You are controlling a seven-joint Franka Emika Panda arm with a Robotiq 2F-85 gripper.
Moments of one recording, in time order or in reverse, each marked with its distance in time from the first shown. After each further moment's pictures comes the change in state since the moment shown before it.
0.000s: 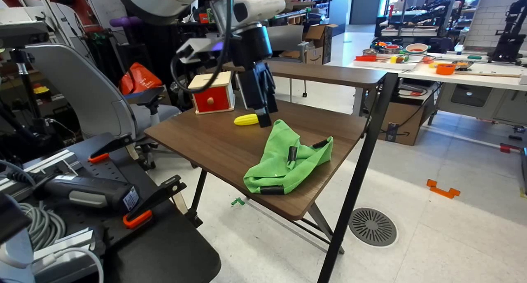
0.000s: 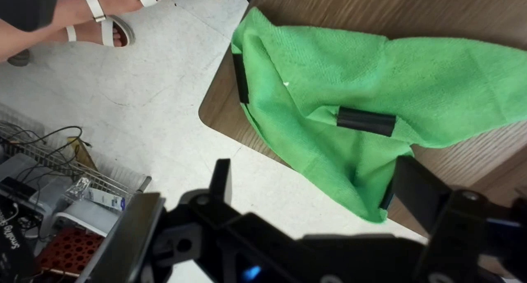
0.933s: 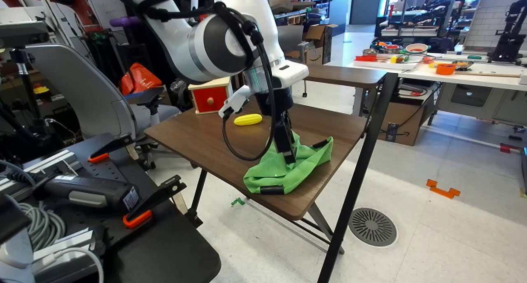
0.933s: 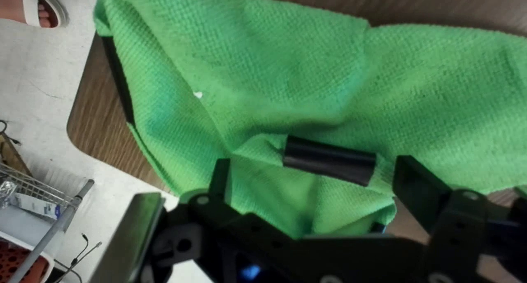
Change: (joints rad) arm 0.109 0.356 -0.117 0.206 0.232 0.231 -0.197
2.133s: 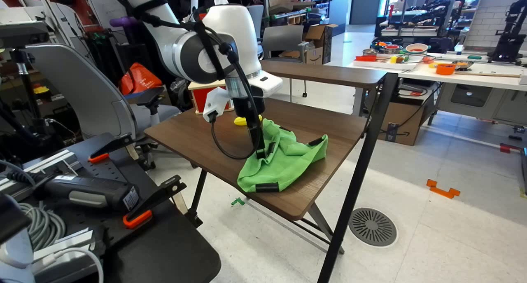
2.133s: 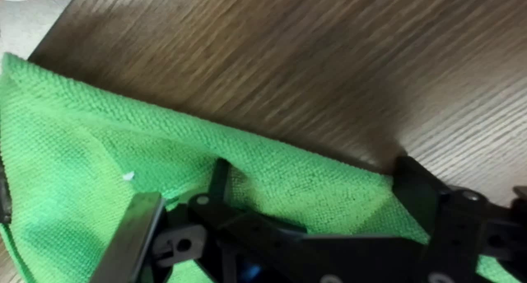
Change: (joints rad) arm 0.026 0.010 0.124 -0.038 0.305 -0.001 -0.430
